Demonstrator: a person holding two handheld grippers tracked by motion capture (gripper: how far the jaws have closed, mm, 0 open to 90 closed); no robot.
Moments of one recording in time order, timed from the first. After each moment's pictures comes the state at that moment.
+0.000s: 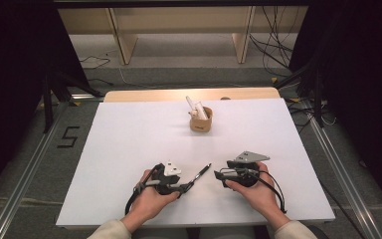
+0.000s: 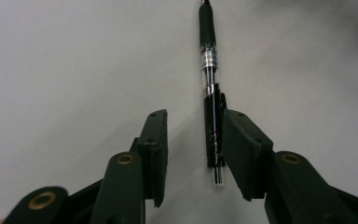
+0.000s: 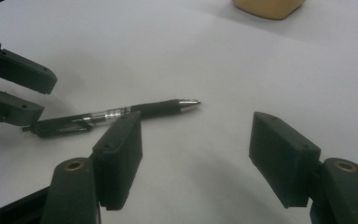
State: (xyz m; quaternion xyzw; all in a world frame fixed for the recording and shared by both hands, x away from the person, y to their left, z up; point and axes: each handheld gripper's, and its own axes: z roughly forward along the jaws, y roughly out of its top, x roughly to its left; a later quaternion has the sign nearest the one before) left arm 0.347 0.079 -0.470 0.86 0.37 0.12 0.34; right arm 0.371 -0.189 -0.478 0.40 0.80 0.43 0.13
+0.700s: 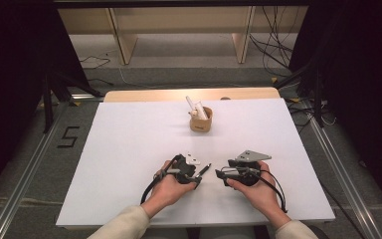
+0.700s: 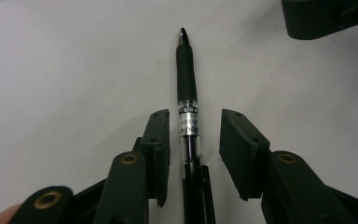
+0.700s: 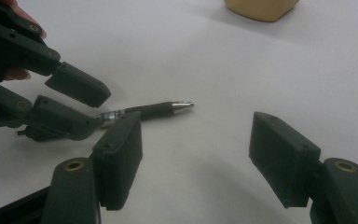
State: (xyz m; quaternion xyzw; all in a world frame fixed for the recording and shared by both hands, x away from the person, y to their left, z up) left arm 0.378 0.035 -0.473 0.88 0.36 0.10 0.31; right arm 0.373 -0.192 -0.477 0.40 0.79 0.43 0.14
